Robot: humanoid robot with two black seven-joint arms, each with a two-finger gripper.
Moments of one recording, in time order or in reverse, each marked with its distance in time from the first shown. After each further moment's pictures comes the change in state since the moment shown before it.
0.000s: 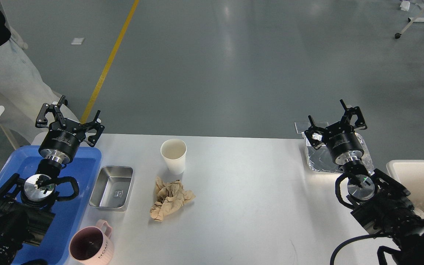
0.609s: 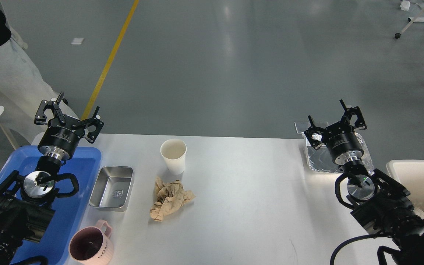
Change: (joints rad) left arm -0.022 0.005 -0.007 0.000 -0.003 -0.012 0.006; right arm -0.002 -0.001 -0.001 -0.003 0.000 -0.002 0.000
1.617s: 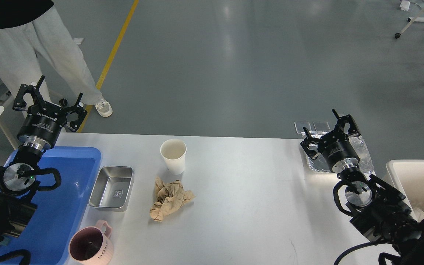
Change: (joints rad) left arm -0.016 0.096 0.017 -0.005 0.087 -0.041 -0.078; right arm -0.020 0.010 -0.086 -0.013 -0.007 -0.026 0.001
